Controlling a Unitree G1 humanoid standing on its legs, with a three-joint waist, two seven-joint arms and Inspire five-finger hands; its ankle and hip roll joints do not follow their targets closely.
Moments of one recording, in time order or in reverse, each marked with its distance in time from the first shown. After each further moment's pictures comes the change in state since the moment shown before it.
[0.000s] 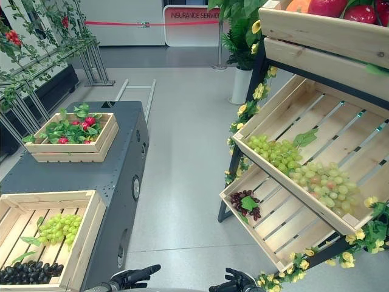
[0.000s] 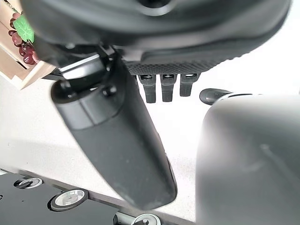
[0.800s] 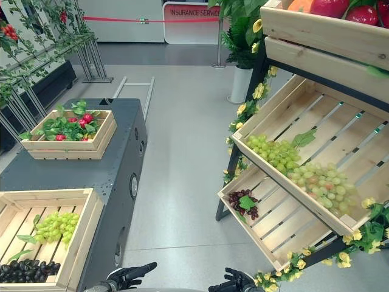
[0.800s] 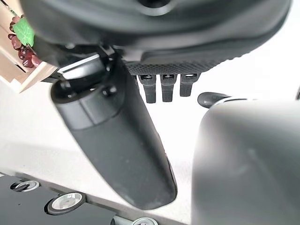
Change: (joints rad) left arm 0.000 0.001 -0.001 0.000 -0.010 -0.020 0.121; right arm 0.000 -0.001 0.006 -0.003 0.006 0.000 0.000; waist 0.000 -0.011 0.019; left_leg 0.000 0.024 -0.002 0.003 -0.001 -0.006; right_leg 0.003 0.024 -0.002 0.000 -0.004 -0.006
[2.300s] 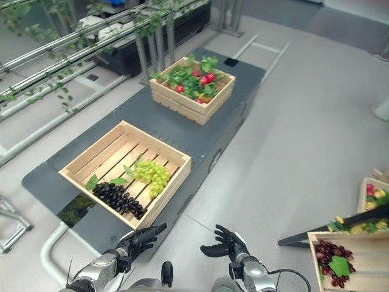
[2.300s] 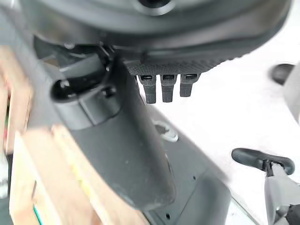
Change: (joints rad) left arm -0.080 0.012 -0.020 -0.257 -0.166 0.017 -0.048; right arm -0.039 -0.027 0.030 -0.286 0.033 -0.102 -0.003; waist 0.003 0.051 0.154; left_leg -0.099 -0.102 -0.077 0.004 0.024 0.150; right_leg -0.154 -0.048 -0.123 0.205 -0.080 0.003
